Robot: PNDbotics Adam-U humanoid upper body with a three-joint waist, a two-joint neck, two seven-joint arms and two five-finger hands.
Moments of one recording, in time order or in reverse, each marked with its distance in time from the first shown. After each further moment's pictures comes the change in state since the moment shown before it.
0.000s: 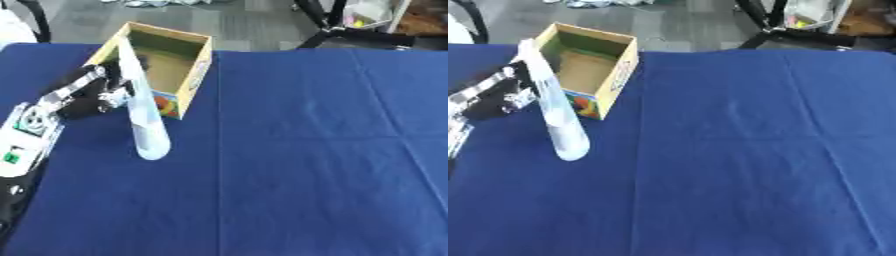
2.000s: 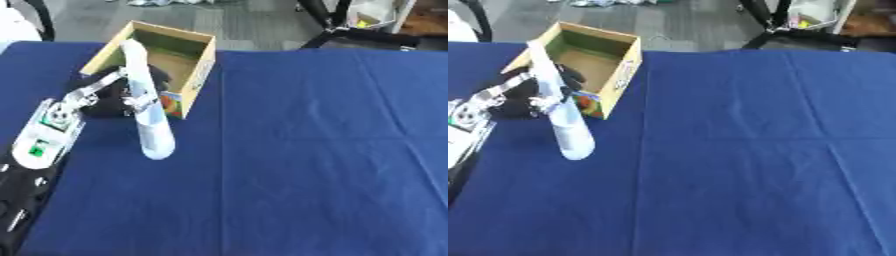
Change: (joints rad) left arm -0.041 -0.032 -0.040 0.064 -0.035 0.029 -0.003; right arm -0.001 0.001 0.000 0.000 -0.001 0.011 0.006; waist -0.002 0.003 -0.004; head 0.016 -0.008
